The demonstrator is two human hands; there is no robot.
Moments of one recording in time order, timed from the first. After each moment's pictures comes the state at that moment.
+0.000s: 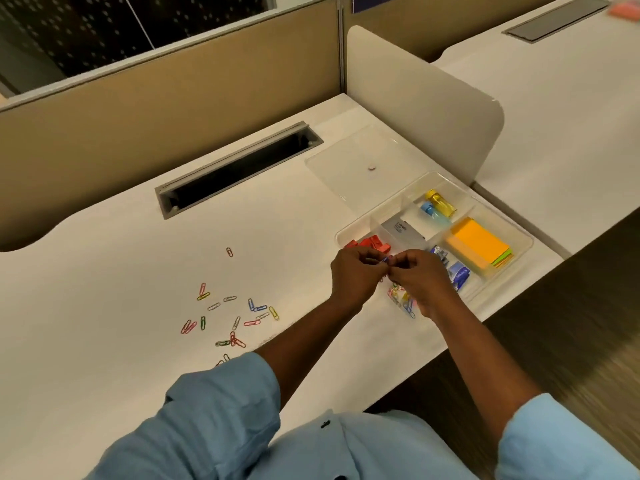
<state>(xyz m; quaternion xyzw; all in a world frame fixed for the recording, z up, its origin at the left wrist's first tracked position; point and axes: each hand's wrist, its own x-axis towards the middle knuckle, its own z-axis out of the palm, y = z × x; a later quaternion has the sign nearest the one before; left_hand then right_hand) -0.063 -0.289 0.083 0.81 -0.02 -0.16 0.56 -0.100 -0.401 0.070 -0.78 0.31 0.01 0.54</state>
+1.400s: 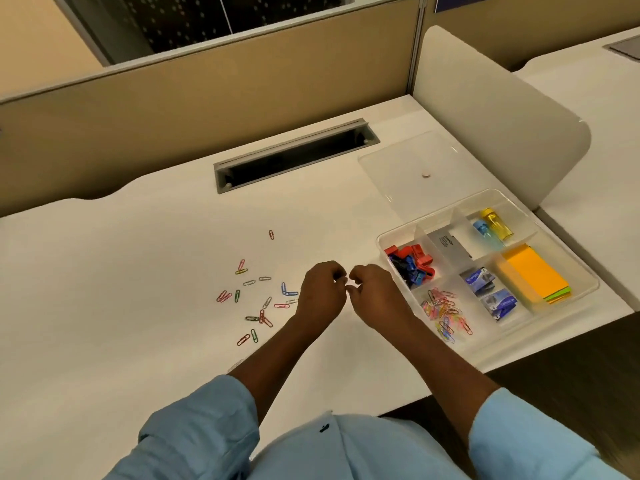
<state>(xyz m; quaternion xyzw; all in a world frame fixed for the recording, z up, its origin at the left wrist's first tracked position) -0.057 -0.190 0.047 0.93 0.01 -0.04 0.38 -0.079 -0.305 0.054 -0.94 0.00 0.03 0.34</state>
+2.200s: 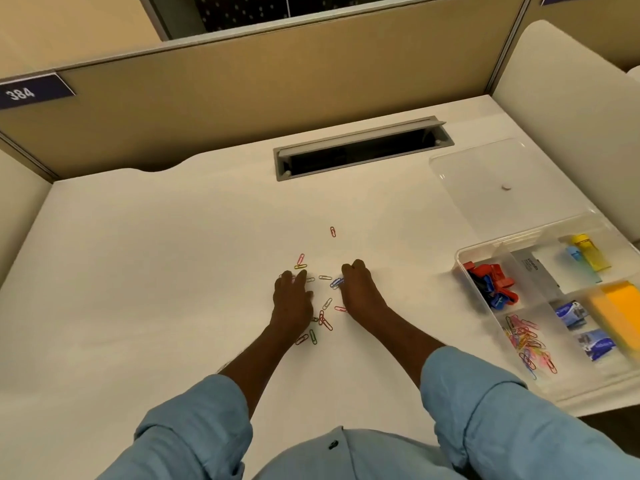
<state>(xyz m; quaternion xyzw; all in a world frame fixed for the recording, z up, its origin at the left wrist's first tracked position) -0.042 -0.016 -0.009 0.97 0.11 -0.08 0.22 -0.015 -0.160 0.001 -0.95 -0.06 0.13 0.29</state>
